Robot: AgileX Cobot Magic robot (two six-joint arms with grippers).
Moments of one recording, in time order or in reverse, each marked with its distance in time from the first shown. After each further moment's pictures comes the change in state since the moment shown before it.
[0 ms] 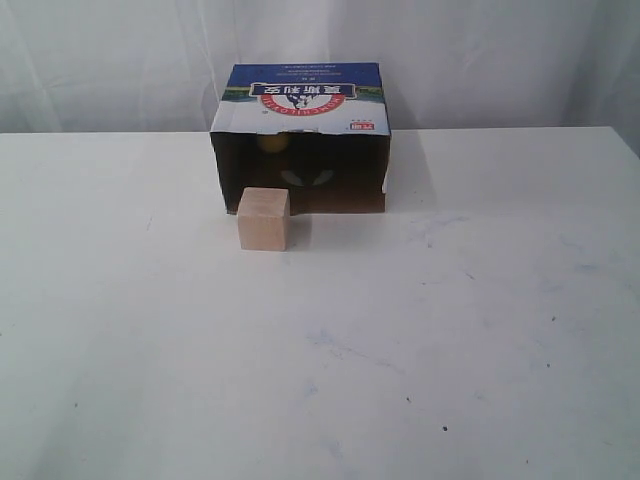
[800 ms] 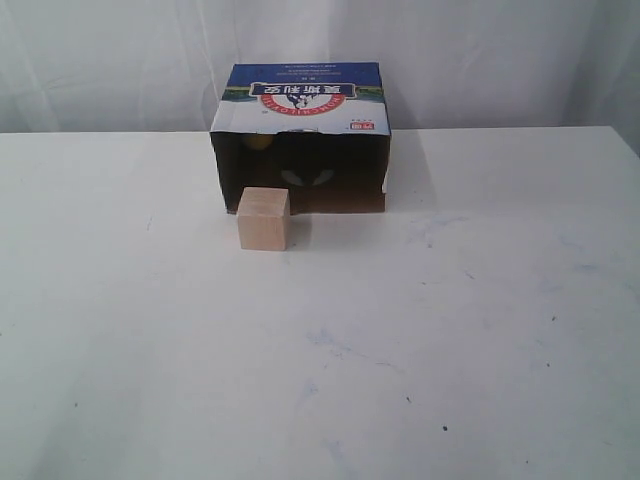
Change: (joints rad) left arm 0.000 0.000 0.000 0.000 0.000 0.000; right arm -0.002 0.000 0.118 0.238 -0.136 -0.145
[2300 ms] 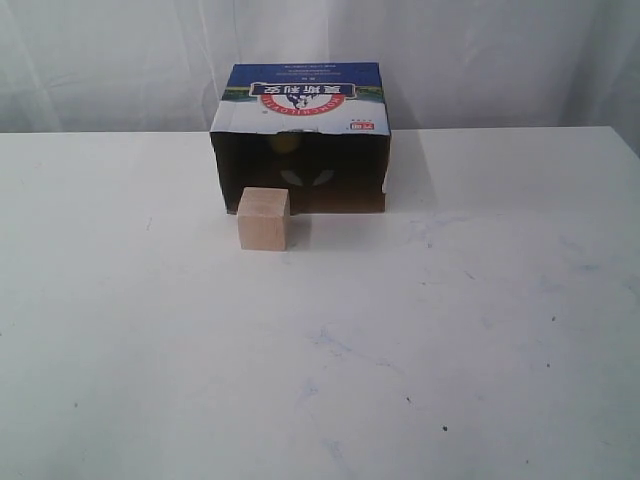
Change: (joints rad) left arm -0.085 0.000 0.000 0.040 0.130 0.012; right arm 0.038 -0.081 0.000 0.142 0.138 -0.239
